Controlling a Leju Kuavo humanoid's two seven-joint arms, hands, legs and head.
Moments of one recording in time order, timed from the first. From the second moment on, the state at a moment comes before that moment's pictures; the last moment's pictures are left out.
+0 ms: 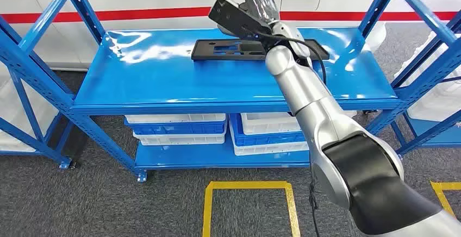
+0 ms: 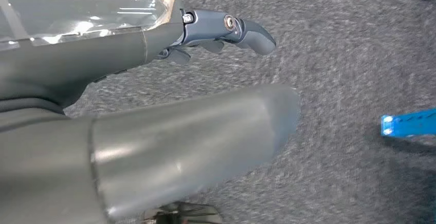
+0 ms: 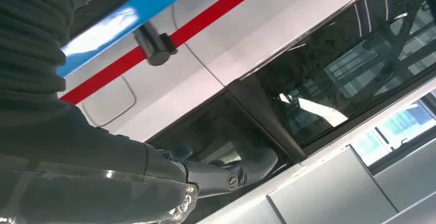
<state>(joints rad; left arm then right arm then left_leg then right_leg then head) -0.16 -0.07 0.40 -0.24 -0.25 0.24 -0.48 -1.13 0.08 0.36 -0.81 0.59 -0.20 -0.22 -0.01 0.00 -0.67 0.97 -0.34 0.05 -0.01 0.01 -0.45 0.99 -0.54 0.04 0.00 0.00</state>
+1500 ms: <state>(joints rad) -0.17 -0.07 0.41 -0.23 -0.28 0.24 -0.45 -1.19 0.08 0.38 -0.66 0.57 -0.25 -0.31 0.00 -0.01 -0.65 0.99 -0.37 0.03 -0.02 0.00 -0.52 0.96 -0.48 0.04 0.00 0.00</state>
